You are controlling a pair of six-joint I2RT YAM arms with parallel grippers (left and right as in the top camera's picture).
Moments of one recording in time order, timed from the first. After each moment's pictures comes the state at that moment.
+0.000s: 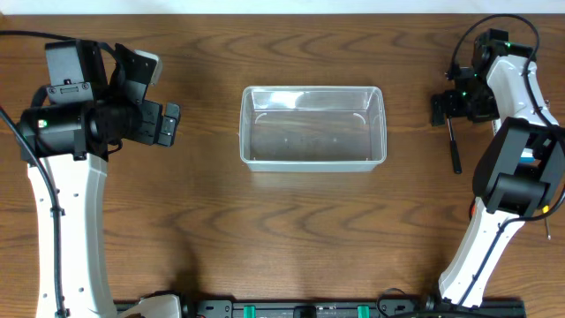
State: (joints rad) left arm 0.12 1.40 1.55 -1.15 0.18 0.38; right arm -0.22 2.31 1.90 -1.14 0.03 -0.26
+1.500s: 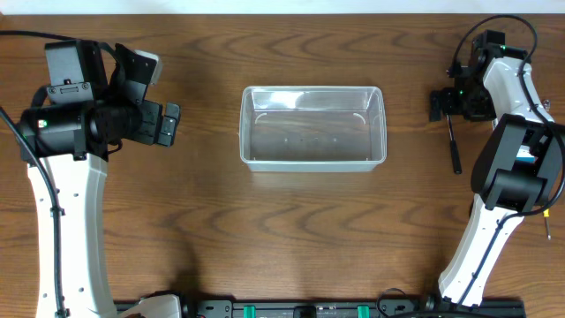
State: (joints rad) left arm 0.12 1.40 1.55 -1.15 0.18 0.38; right arm -0.22 2.34 1.90 -1.07 0.02 -0.16
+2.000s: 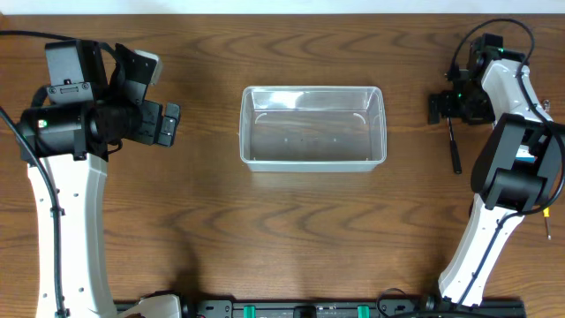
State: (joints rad) left arm 0.12 1.40 1.55 -1.15 0.18 0.38; right arm -0.22 2.35 1.88 -1.06 0.02 -0.16
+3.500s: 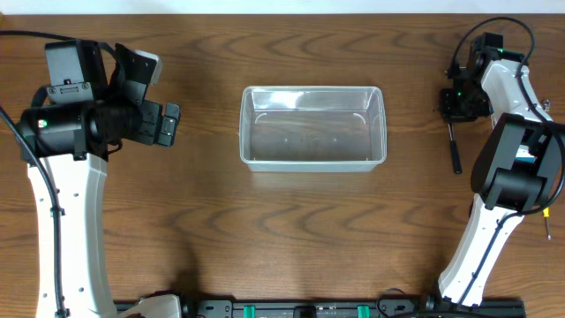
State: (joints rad) left arm 0.12 1.40 1.55 -1.15 0.18 0.38; right arm -0.22 2.35 1.87 -1.03 0.02 -0.16
